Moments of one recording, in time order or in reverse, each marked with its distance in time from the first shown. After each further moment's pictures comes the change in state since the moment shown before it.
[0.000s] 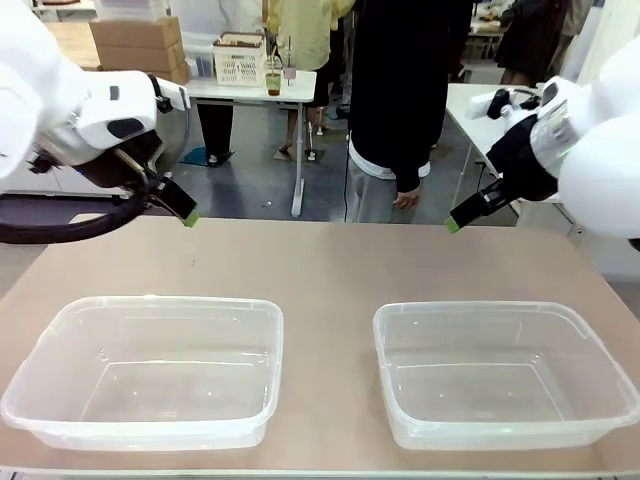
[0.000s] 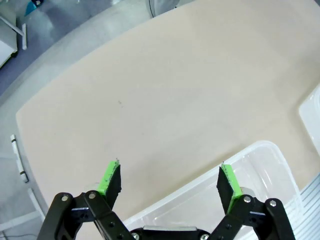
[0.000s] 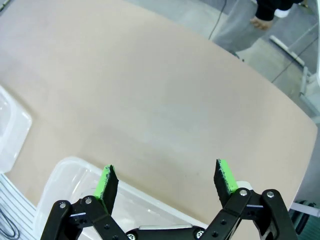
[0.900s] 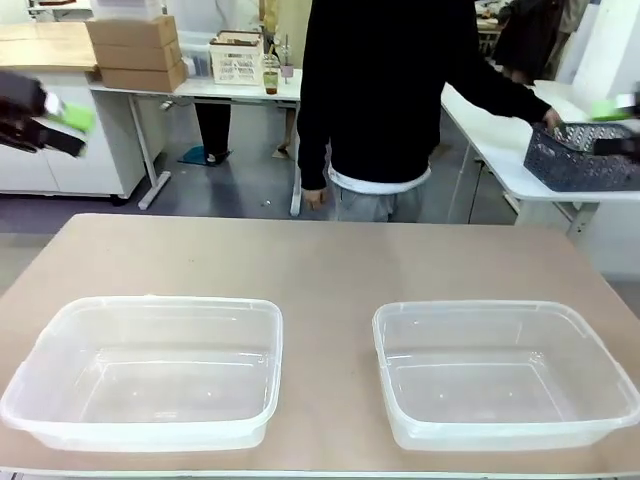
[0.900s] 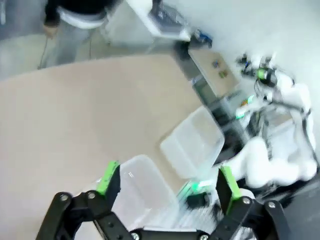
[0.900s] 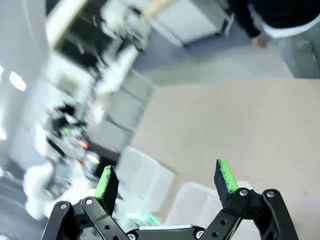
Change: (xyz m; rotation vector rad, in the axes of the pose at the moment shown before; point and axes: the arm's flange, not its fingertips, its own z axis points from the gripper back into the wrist) left arm -0.079 0.120 0.118 -0.693 -0.423 0.396; right arm -0.100 -0.171 0.124 0.701 -0.481 -0.657
